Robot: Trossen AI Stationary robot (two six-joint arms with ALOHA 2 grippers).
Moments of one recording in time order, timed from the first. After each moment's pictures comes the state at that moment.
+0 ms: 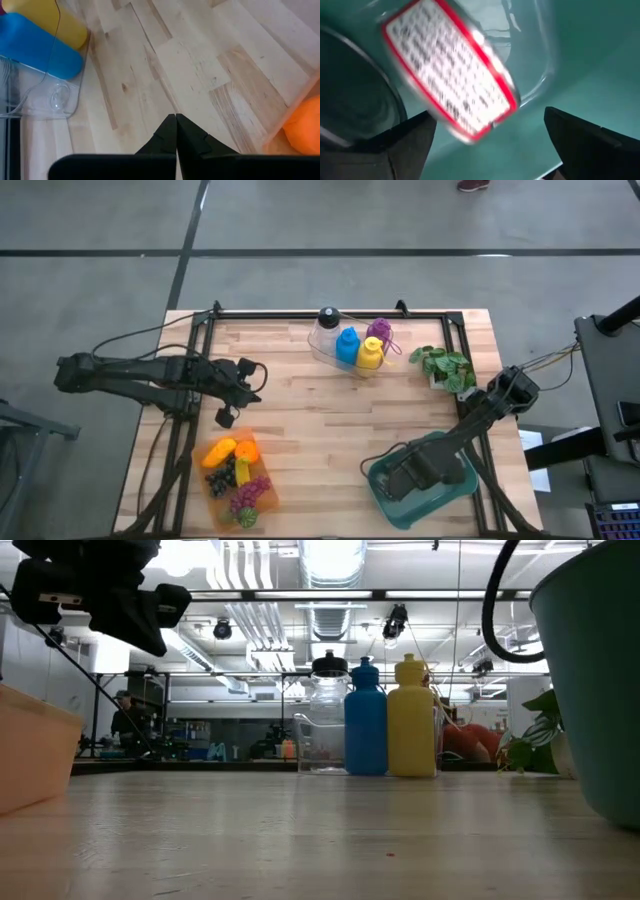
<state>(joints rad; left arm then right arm) 0.00 0.87 0.68 -0.64 0.02 0.52 0.67 1.78 1.23 -1.17 -0.32 2.24</state>
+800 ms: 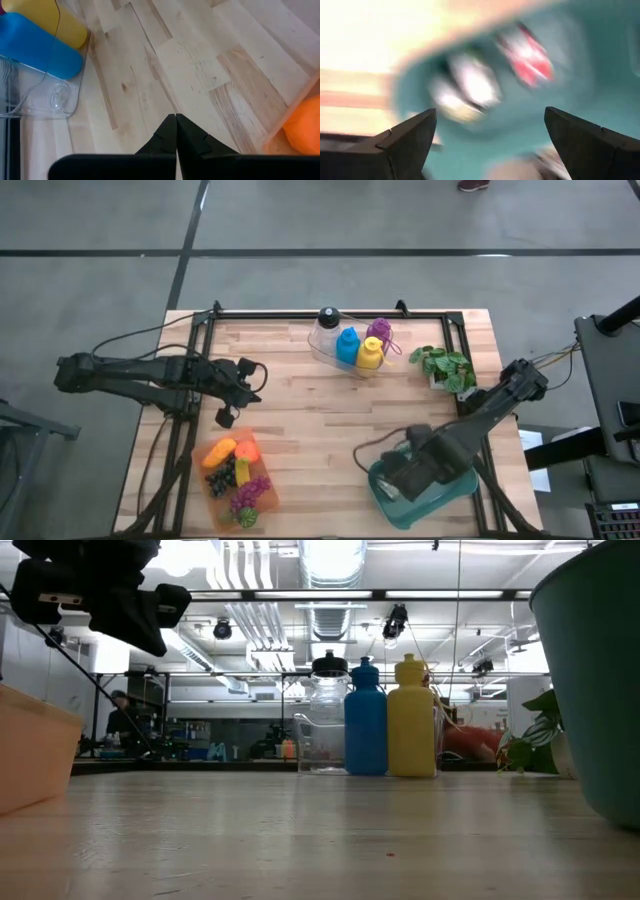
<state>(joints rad) 0.00 0.87 0.68 -0.65 0.02 0.52 0.67 1.69 1.58 -1.42 -0.08 2.22</state>
